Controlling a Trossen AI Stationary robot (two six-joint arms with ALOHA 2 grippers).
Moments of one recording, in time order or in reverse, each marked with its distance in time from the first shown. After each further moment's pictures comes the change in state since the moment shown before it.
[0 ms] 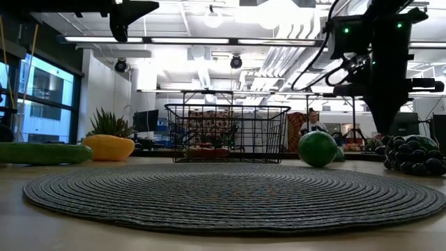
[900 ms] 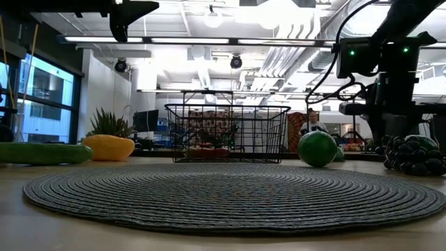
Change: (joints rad) left arm 0.000 0.000 0.000 0.000 0.000 -0.003; right arm -0.111 -0.038 -0.181 0.189 -0.016 0.117
